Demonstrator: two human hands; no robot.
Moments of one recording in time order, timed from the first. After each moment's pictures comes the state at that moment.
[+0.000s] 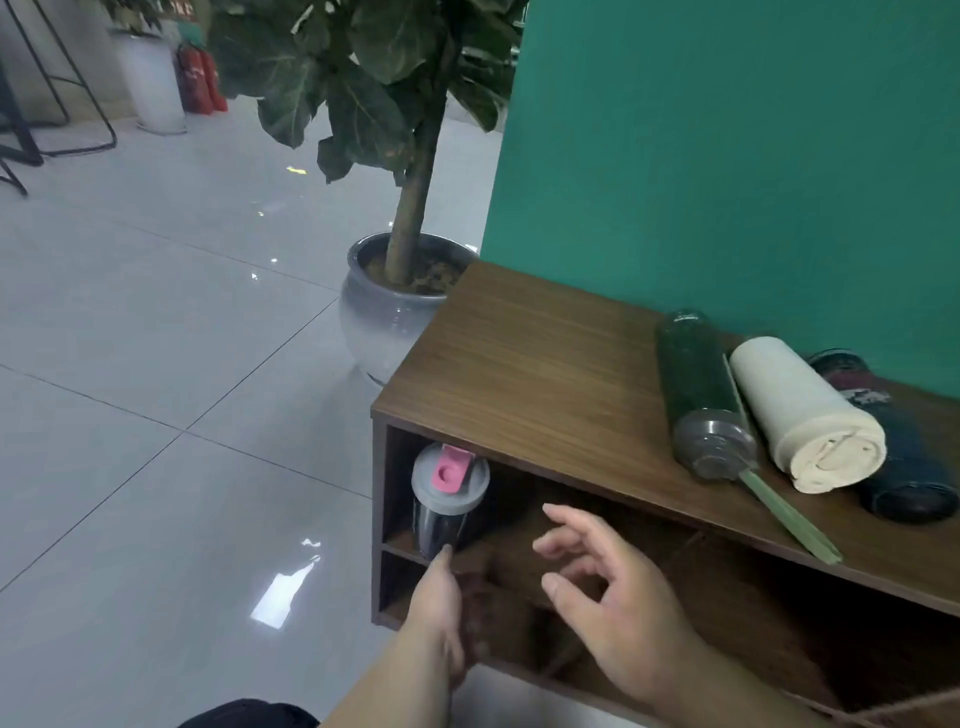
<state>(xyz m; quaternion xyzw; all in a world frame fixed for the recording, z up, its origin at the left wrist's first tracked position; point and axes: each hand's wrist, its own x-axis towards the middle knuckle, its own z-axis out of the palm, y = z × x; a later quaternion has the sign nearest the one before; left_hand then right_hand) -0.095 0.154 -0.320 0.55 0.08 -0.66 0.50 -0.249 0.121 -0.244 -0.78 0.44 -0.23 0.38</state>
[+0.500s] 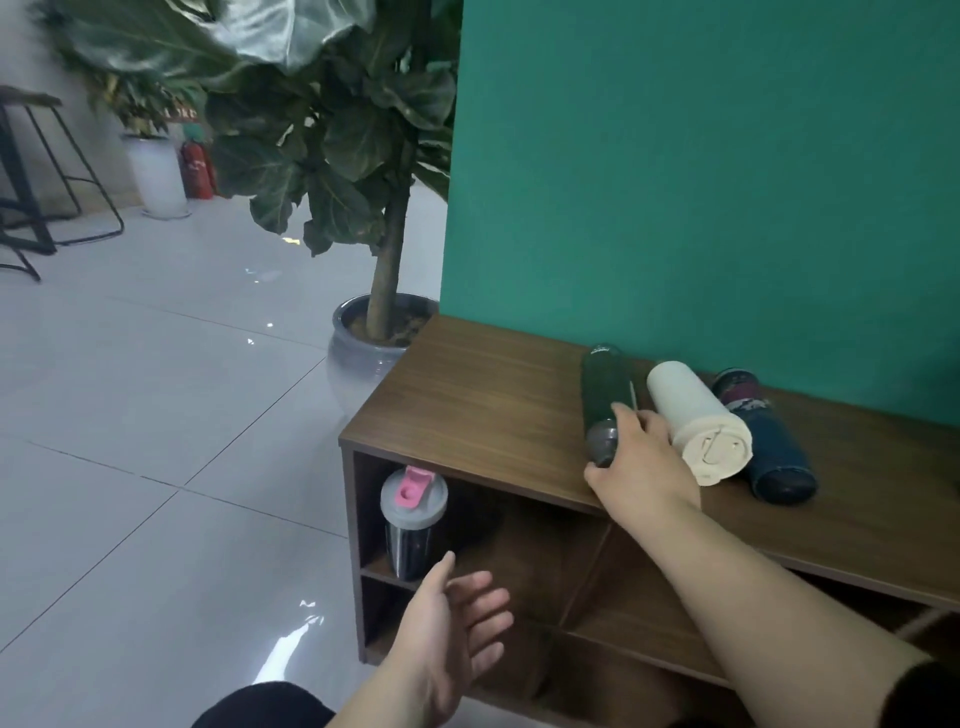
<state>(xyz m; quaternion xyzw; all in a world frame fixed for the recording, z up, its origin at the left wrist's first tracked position) -0.143 0.184 -0.278 0.53 -0.02 -0.67 0.52 -0.294 0.034 -0.161 -0.77 0.62 -0.15 0.06</state>
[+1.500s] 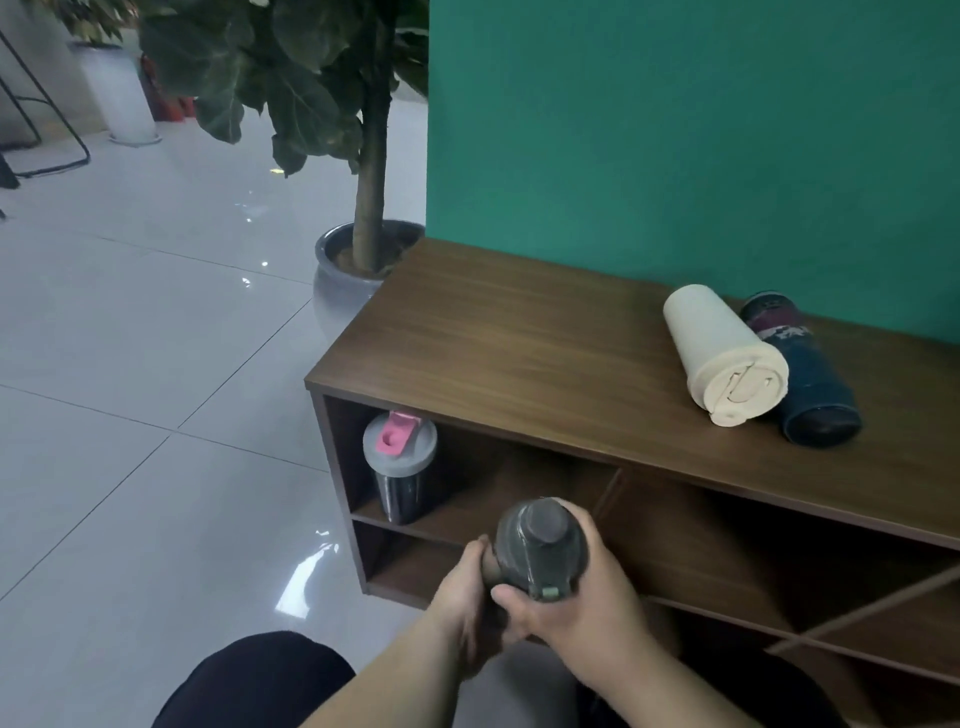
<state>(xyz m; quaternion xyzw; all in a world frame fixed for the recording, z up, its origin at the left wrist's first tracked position) -0.177 0.147 -0.353 0.48 0.08 -0.74 0.47 -0.303 0.144 -0.268 -0.70 0.49 -0.28 0.44</state>
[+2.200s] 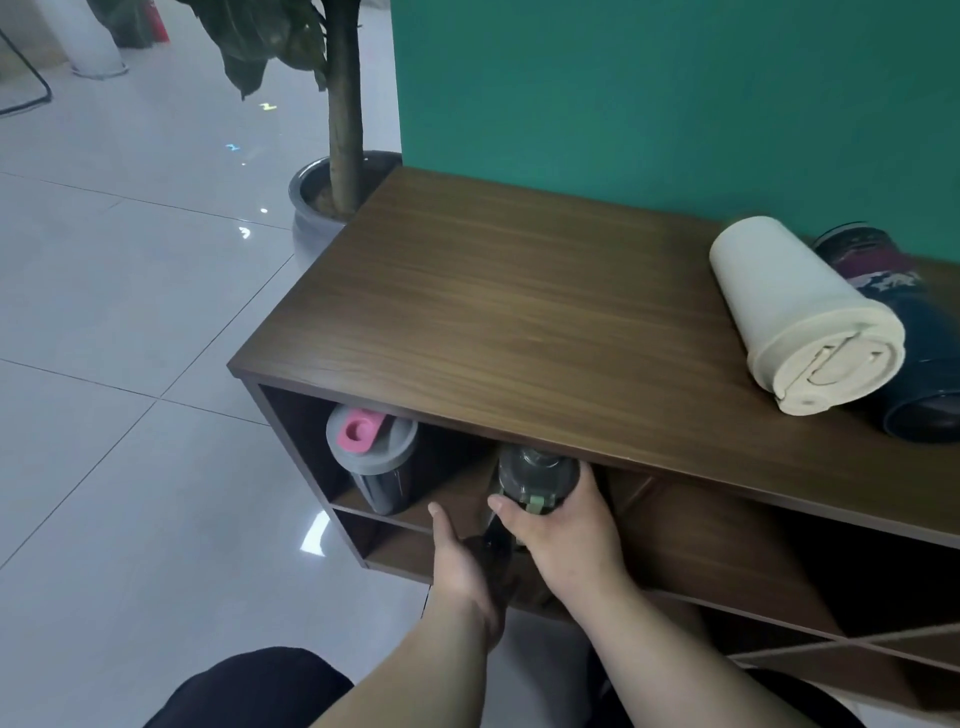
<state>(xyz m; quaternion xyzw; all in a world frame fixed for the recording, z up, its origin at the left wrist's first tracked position) -0.177 0.090 -0.397 0.42 0.18 -0.67 0.59 -0.262 0.053 -0.327 -0.60 0.62 -0.26 0.44</state>
